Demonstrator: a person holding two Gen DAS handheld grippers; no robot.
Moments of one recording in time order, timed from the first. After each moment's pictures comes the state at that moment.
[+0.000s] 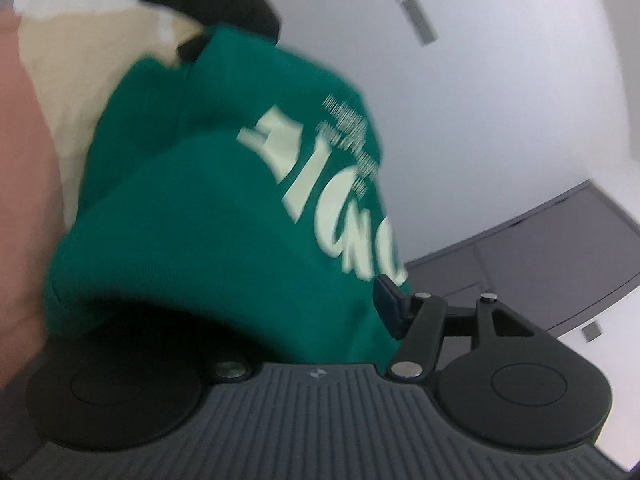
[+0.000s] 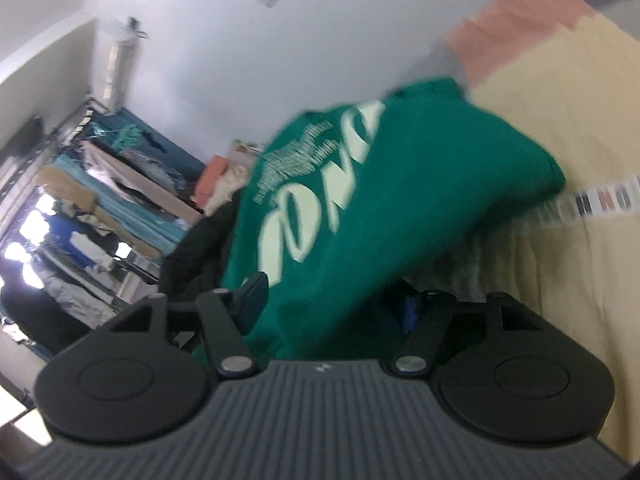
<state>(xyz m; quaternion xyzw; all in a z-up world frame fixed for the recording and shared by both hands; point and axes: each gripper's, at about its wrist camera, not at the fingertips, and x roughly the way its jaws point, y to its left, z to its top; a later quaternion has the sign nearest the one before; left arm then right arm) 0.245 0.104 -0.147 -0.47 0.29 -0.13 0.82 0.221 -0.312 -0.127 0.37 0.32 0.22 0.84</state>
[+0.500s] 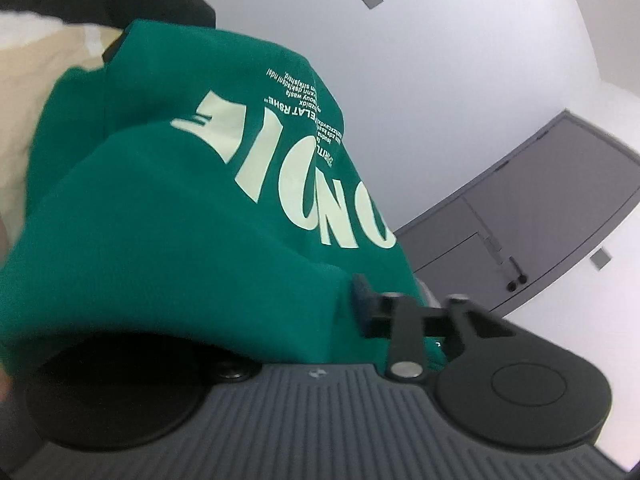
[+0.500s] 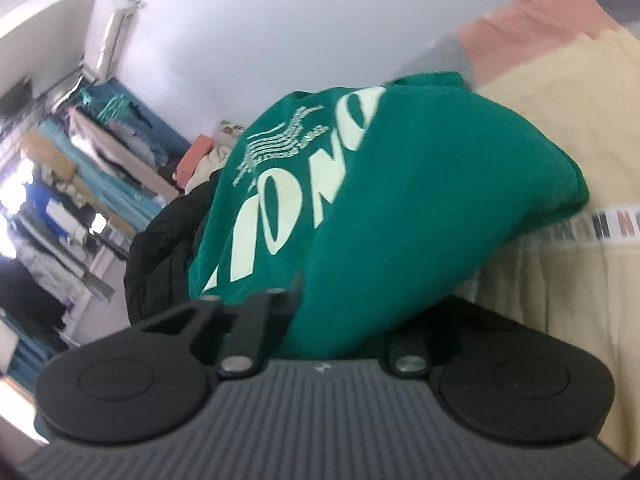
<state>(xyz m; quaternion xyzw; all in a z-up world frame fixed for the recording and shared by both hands) 0.261 0.075 -0.137 -0.38 0.27 -0.18 0.87 0.233 -0.292 -0.131 0.30 0.32 0.22 0.87</state>
